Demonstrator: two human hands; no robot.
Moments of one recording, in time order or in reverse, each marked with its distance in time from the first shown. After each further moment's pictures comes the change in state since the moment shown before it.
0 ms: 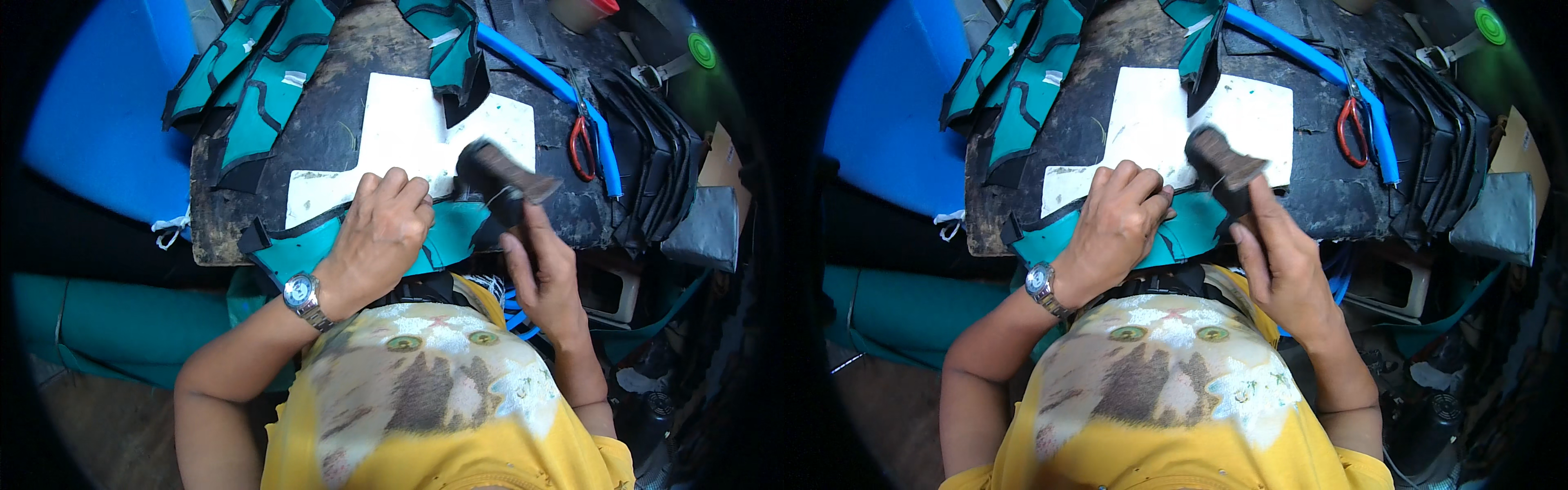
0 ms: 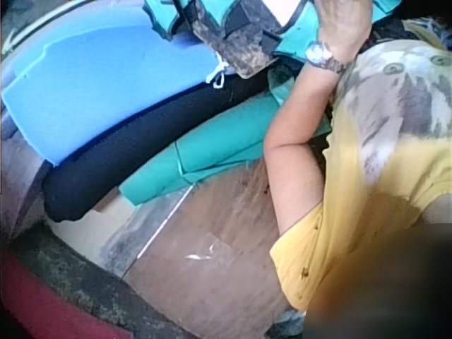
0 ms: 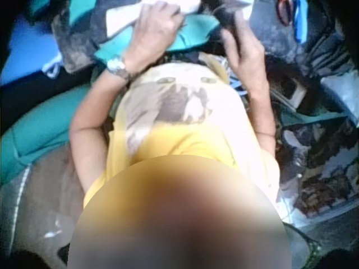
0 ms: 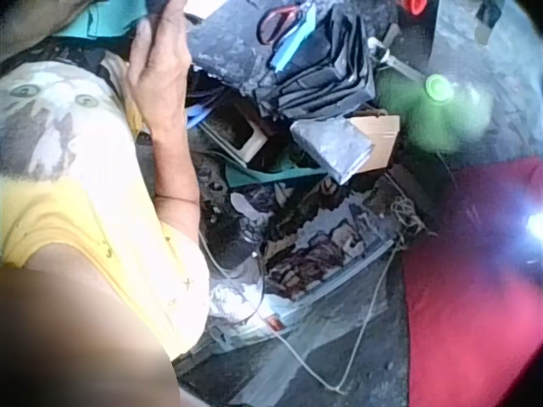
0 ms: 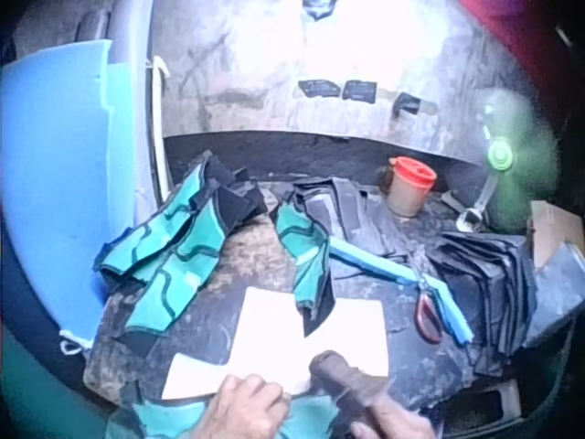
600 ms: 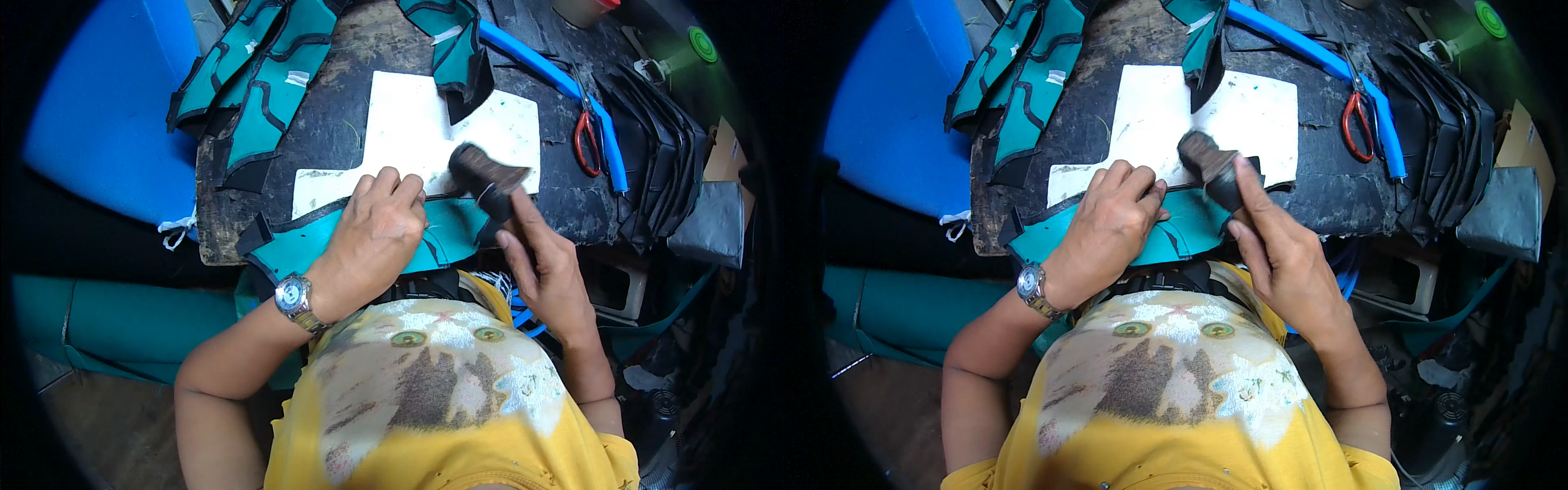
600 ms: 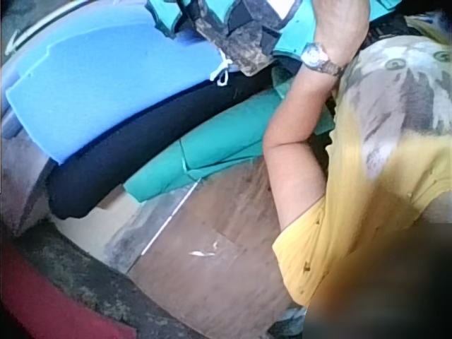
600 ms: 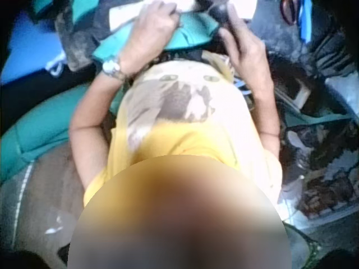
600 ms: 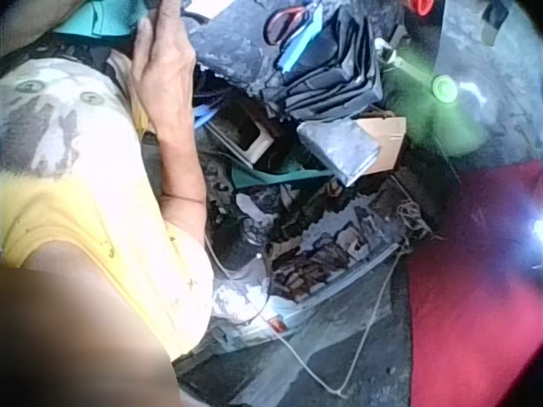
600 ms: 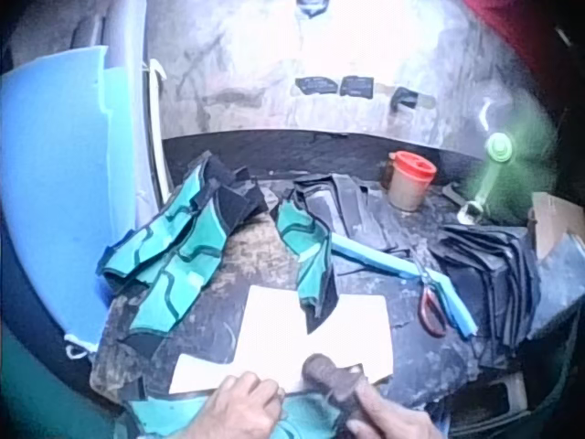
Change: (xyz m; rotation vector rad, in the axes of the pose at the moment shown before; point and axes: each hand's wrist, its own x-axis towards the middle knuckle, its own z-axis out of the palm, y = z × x) left_hand -0.005 -0.002 -0.012 0.061 -0.101 0.007; right_hand 0.002 -0.001 0.006 0.044 0.044 0.011
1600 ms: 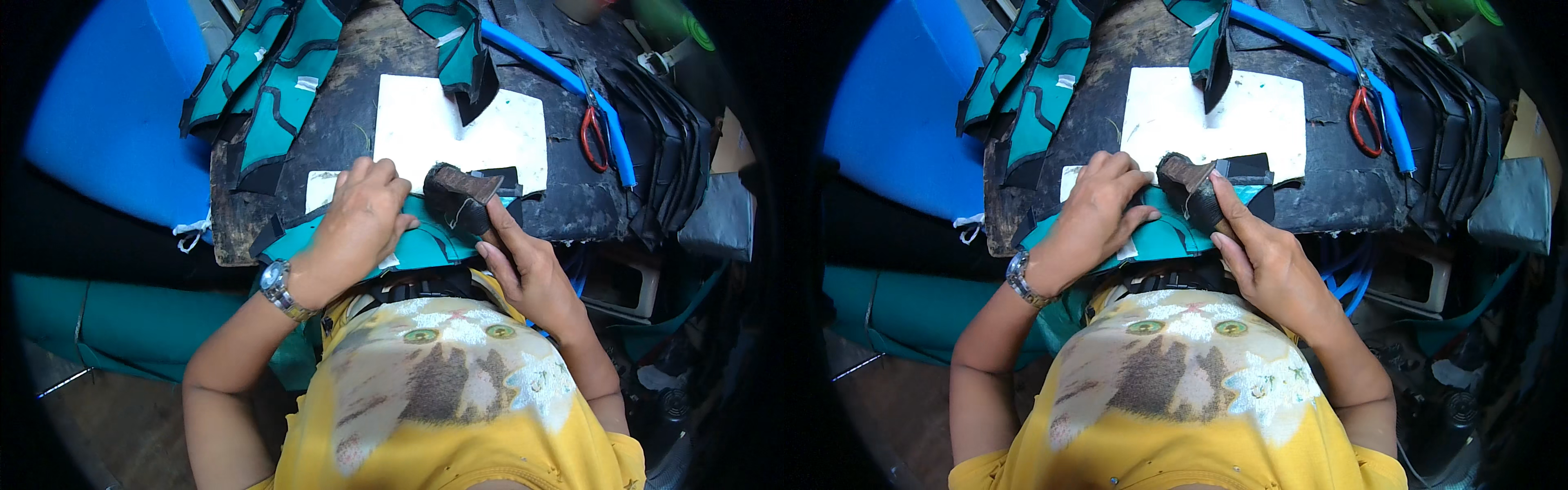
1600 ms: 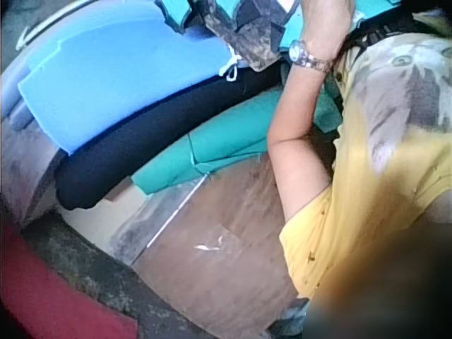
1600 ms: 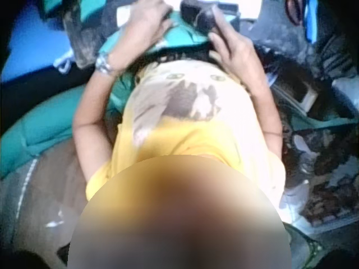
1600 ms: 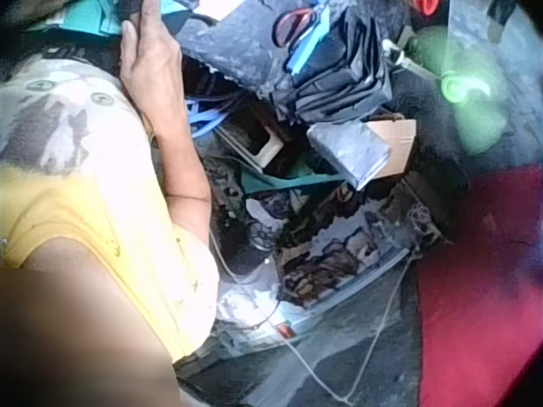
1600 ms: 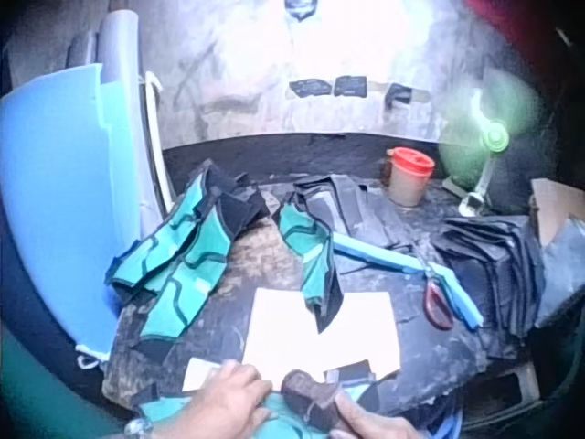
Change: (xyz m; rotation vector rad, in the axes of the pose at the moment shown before) left_hand -0.004 -0.019 -0.019 -0.167 -0.045 -0.134; right_hand -0.002 -0.005 0.019 0.120 -0.122 0.047
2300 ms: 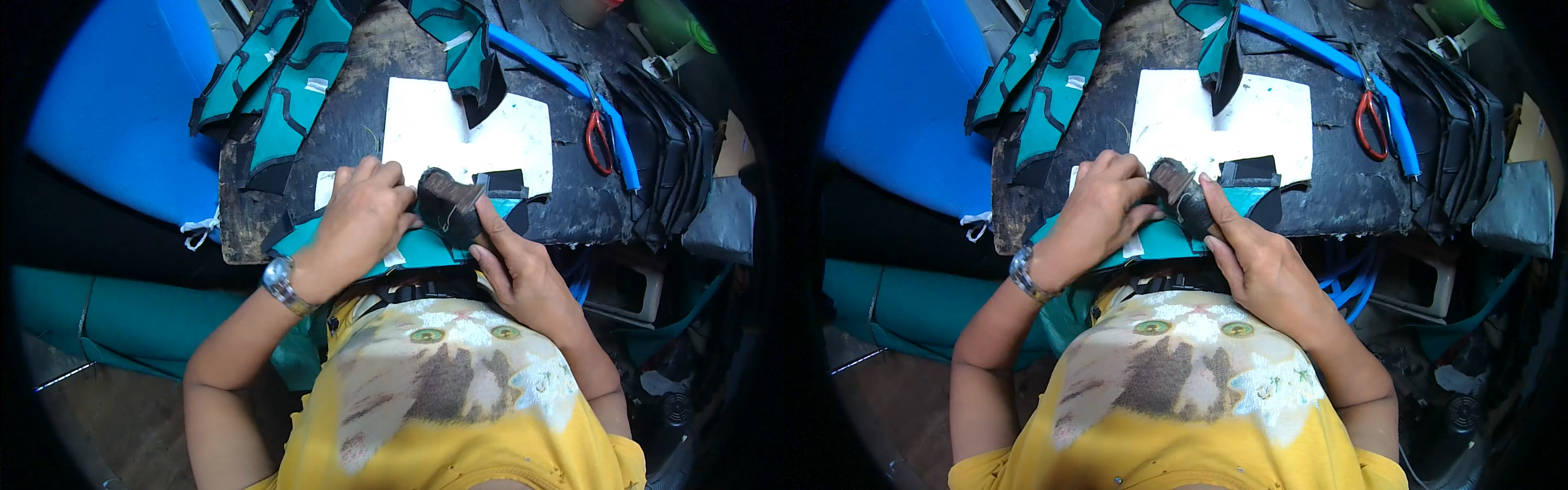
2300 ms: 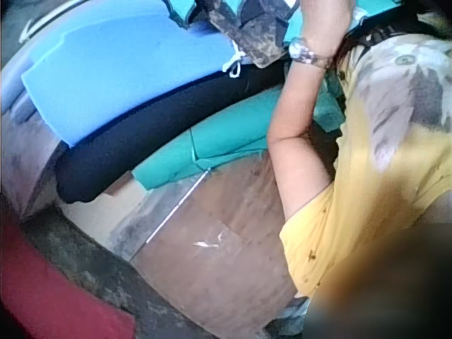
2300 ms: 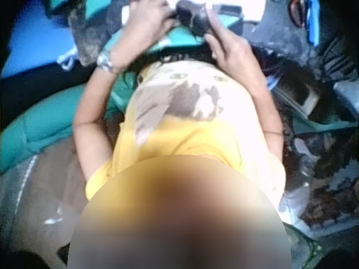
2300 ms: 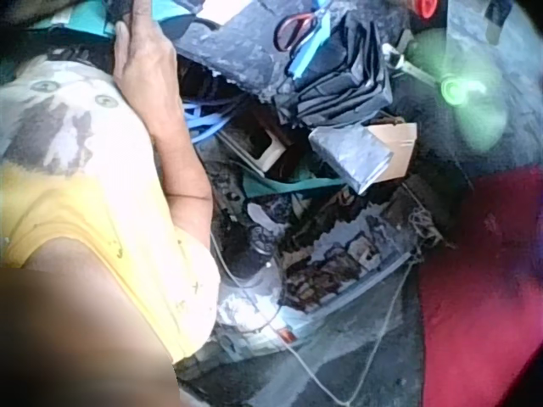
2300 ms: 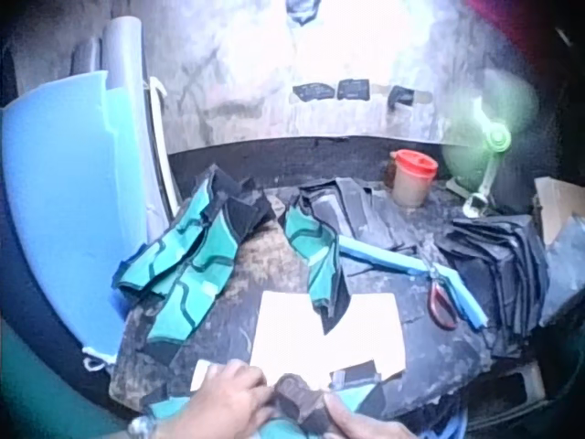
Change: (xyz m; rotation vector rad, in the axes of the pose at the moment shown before) left_hand -0.002 -0.006 -0.005 0.099 -0.018 0.048; right_hand 0.006 -0.007 0.005 -0.010 -0.017 -0.019
